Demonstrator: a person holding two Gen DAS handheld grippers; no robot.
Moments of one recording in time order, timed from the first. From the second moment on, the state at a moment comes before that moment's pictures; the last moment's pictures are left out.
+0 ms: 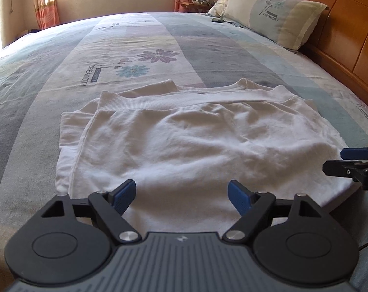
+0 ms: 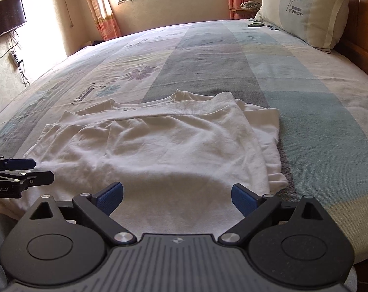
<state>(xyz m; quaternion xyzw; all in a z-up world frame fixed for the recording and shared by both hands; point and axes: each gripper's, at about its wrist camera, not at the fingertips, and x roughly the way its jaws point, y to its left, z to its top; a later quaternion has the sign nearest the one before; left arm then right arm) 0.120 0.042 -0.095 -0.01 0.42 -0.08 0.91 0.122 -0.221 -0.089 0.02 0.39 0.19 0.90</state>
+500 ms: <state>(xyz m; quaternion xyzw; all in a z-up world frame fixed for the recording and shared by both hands) 0.108 0.051 -0.088 -0.03 0.42 -0.08 0.90 0.124 -0.235 -0.077 0.03 0.34 0.21 0.91</state>
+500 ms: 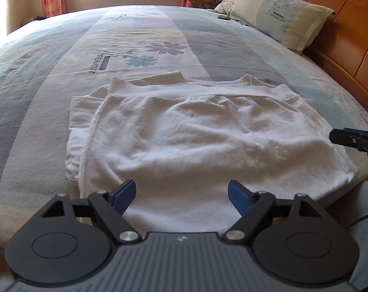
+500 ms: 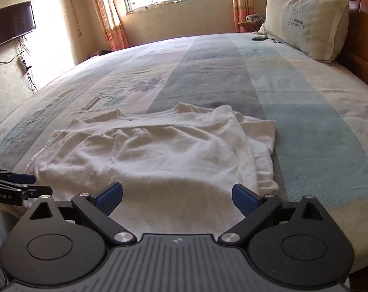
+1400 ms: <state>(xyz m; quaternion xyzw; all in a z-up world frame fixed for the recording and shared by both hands) 0.117 0.034 -0.088 -0.03 0.42 -0.11 0.90 0.162 -0.337 -0.128 0.23 0.39 0.21 0.87</state>
